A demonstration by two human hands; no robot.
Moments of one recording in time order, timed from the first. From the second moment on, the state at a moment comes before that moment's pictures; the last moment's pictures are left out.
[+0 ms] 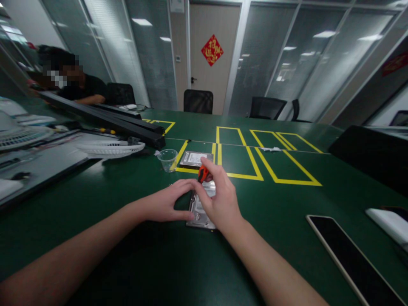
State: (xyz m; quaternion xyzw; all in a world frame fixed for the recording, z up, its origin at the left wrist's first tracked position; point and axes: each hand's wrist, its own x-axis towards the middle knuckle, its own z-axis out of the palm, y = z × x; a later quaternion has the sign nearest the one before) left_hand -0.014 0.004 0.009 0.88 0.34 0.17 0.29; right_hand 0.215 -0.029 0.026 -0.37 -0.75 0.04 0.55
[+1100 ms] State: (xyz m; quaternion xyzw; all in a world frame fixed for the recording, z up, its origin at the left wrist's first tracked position) left_hand -0.015 0.005 0.007 0.88 0.34 0.16 0.28; right_hand 0.214 -0.030 0.029 -0.36 -0.75 0.05 0.55
